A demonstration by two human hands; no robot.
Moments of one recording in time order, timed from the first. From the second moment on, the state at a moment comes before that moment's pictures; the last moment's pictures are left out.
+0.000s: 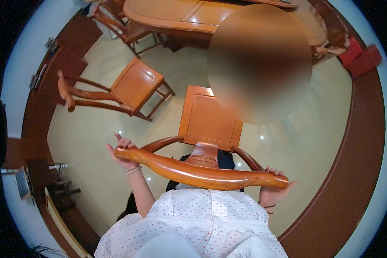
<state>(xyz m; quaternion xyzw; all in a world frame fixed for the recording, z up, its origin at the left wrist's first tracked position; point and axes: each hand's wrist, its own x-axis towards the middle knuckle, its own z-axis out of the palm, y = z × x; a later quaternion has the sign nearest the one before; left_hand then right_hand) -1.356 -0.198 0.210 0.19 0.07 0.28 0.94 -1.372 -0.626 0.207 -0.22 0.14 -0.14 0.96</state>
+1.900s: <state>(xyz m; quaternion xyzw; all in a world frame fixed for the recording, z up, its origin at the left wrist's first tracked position) -1.253 -0.200 0.296 0.07 -0.21 0.05 0.97 -1.331 -0.632 0.249 -0.17 0.18 -0.36 0.90</state>
